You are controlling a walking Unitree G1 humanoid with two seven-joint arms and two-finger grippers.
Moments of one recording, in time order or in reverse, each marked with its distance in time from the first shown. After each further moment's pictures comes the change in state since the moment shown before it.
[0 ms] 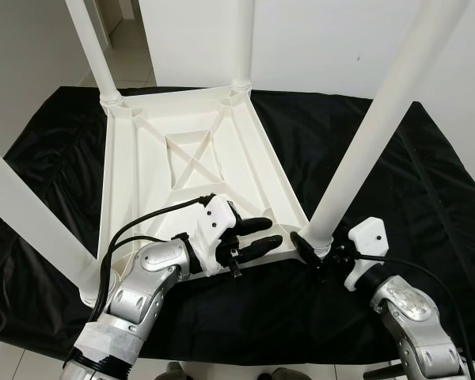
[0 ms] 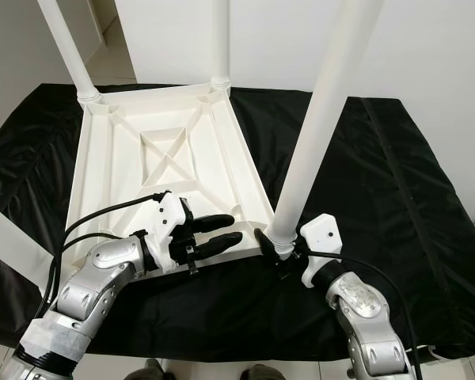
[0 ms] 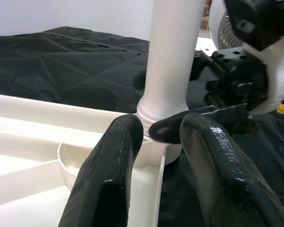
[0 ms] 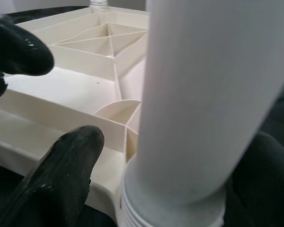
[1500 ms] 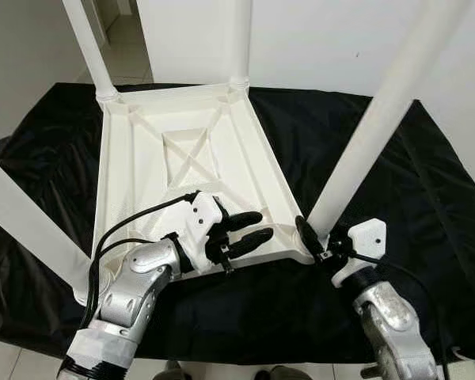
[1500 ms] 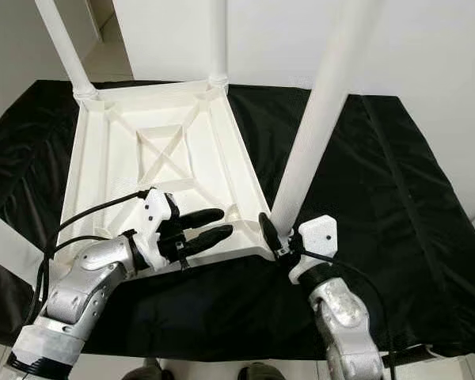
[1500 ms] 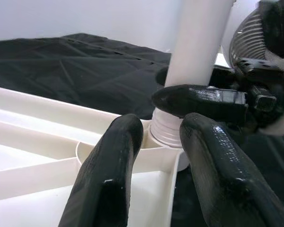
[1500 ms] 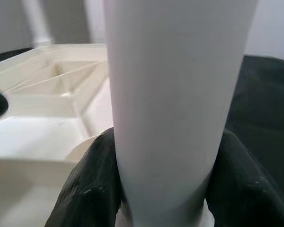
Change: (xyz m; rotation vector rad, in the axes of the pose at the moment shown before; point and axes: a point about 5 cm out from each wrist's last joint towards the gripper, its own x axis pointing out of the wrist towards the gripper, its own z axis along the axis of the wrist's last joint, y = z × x) left arm -0.015 0.004 0.005 -0.021 -0.038 0.069; right arm 0.002 0.030 0.012 0.155 -0.131 -0.361
